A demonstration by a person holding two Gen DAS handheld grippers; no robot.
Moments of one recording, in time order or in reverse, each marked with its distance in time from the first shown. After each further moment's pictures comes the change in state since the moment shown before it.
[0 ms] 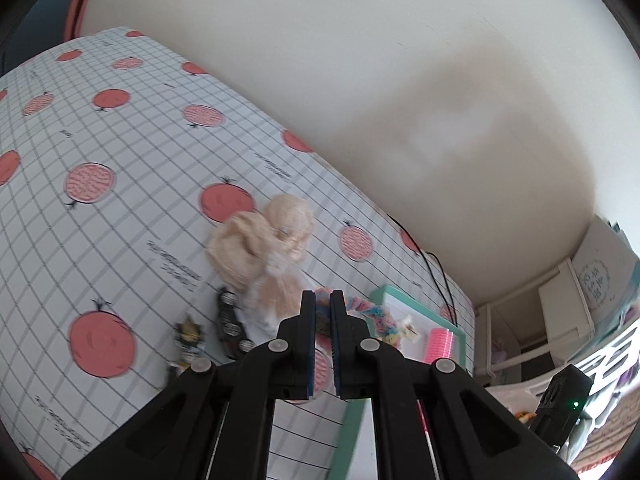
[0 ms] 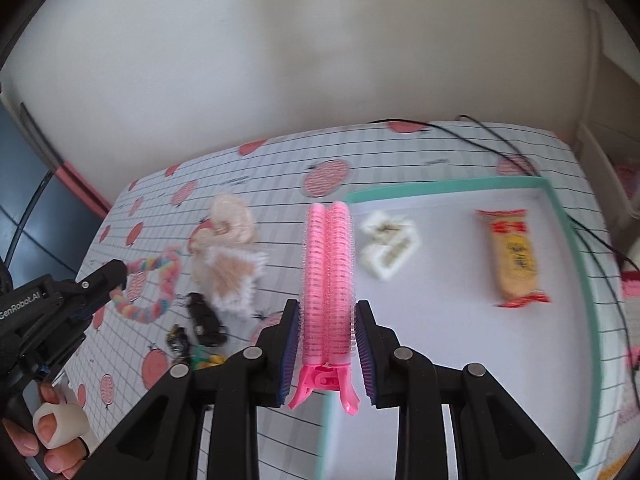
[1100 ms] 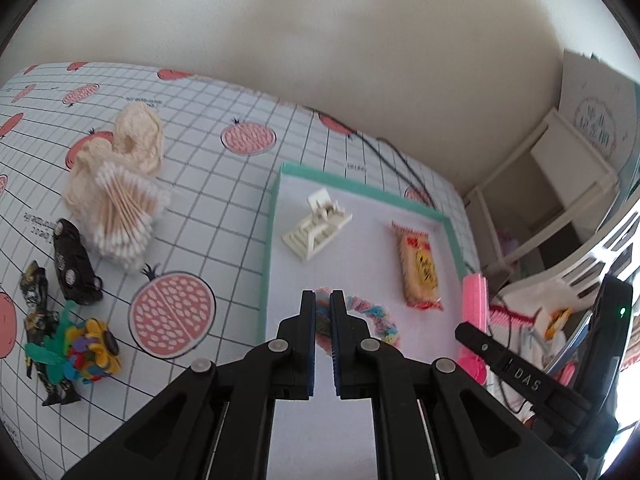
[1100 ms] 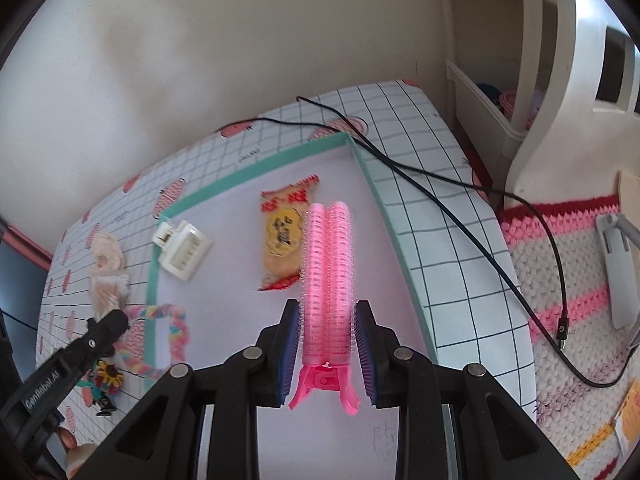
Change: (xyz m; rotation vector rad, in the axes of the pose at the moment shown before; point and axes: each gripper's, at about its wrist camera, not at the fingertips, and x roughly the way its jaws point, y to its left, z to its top) left arm 0.085 -0.097 -0.100 0.319 0.186 -0.001; right arm -0.014 -0.143 -0.014 0.201 0.027 -0.181
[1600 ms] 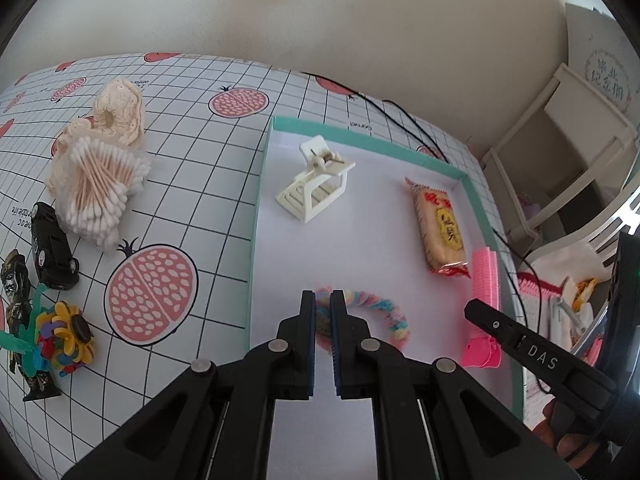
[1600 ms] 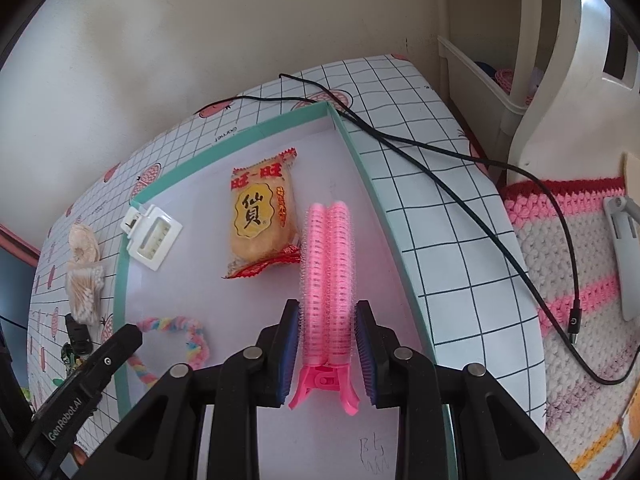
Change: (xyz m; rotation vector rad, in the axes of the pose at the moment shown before) left arm 0.033 -0.008 -0.021 0.067 0.063 0.062; right arm 0.024 -0.006 -0.005 0.010 0.045 -0.024
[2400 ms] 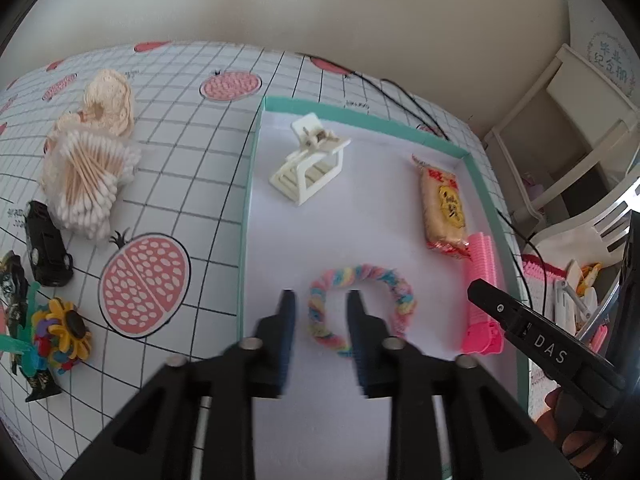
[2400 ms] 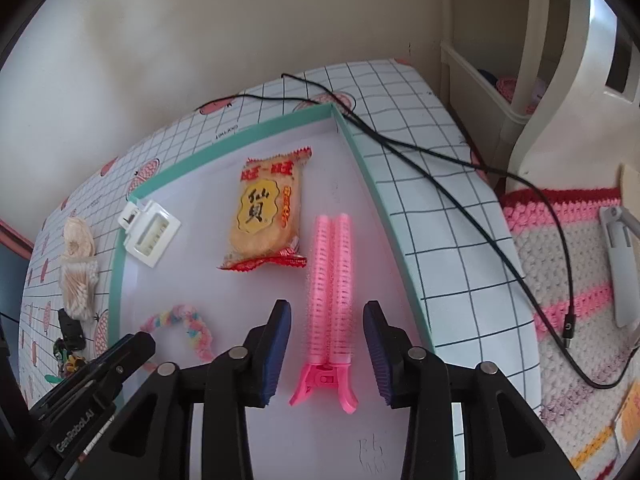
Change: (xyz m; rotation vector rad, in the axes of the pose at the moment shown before) left arm -0.001 -0.012 0.000 0.035 0.063 -0.001; right arm -0.009 0.005 0.002 -0.024 -0.025 -0.023
